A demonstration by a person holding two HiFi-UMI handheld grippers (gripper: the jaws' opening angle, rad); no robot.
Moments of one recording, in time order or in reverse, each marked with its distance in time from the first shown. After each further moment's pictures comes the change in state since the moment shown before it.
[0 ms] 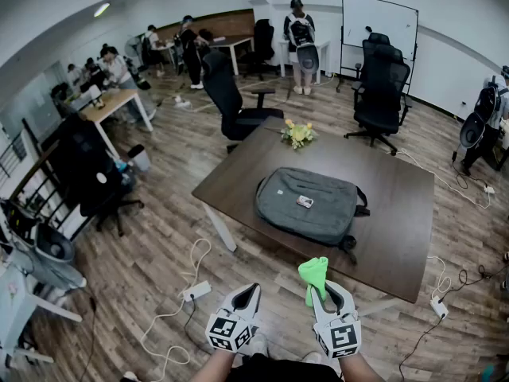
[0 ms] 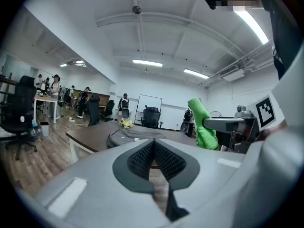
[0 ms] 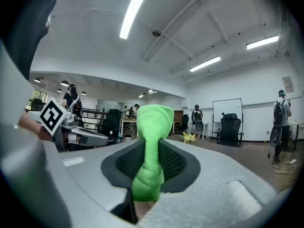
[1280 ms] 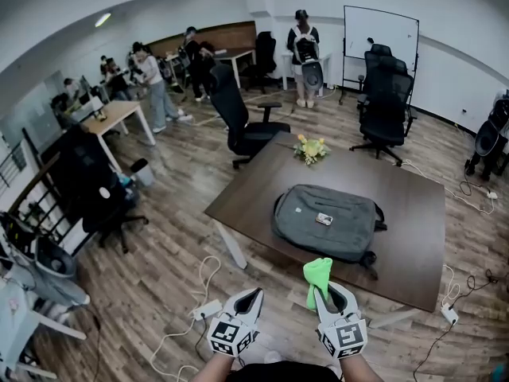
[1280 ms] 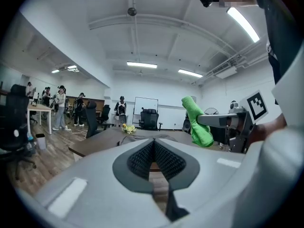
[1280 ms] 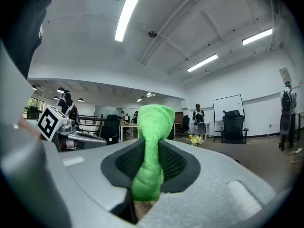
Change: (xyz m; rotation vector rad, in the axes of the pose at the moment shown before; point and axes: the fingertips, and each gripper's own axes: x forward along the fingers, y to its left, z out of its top) left arm -0.001 0.085 0.026 0.092 -0.011 -0.056; right arm 0.084 0.038 0.019 0.069 -0.044 -0.011
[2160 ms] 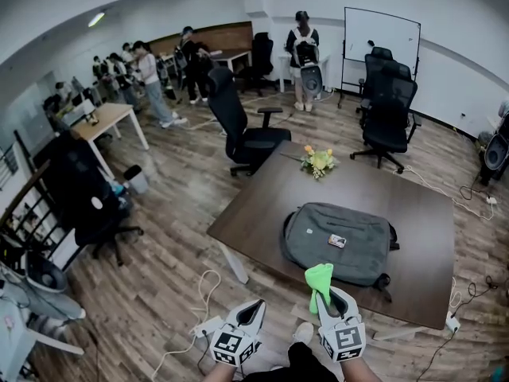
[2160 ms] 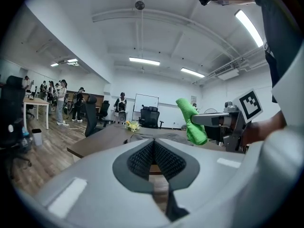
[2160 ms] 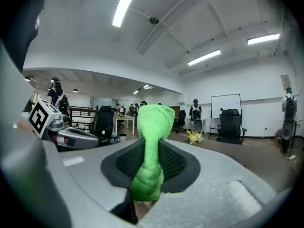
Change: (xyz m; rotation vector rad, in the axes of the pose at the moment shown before) left arm 0.046 0.087 -0.008 -0.039 0.023 -0.033; right arm 0.111 -0.011 -0.013 -0.037 0.086 -0.060
